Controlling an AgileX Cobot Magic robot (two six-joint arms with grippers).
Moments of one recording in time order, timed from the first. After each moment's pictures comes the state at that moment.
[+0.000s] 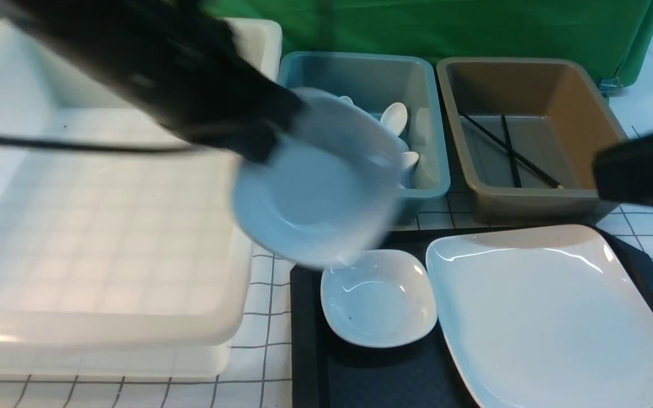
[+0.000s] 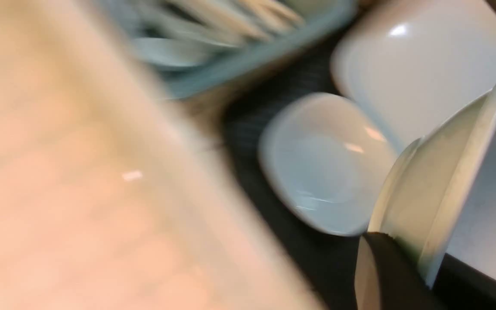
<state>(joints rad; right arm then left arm) 0.44 1.04 -1.31 0.58 1.12 -0.60 -0.32 1.42 -1.49 -0.24 1.12 0.09</state>
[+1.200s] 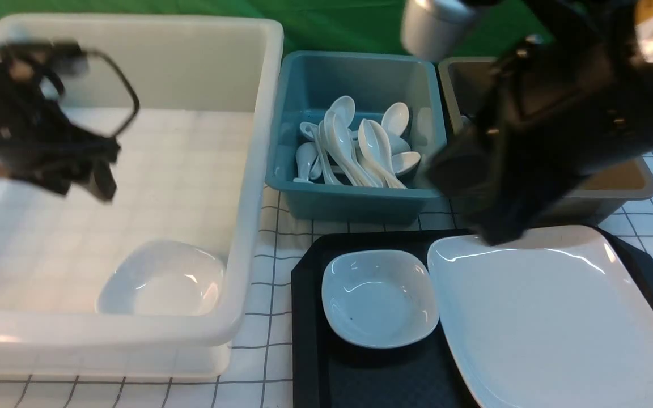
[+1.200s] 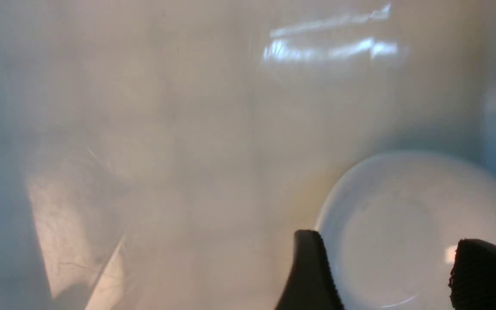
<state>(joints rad) 0.80 1.33 -1.50 -0.04 1.13 -0.23 0.03 1.61 -1.40 -0.18 1.04 0.23</state>
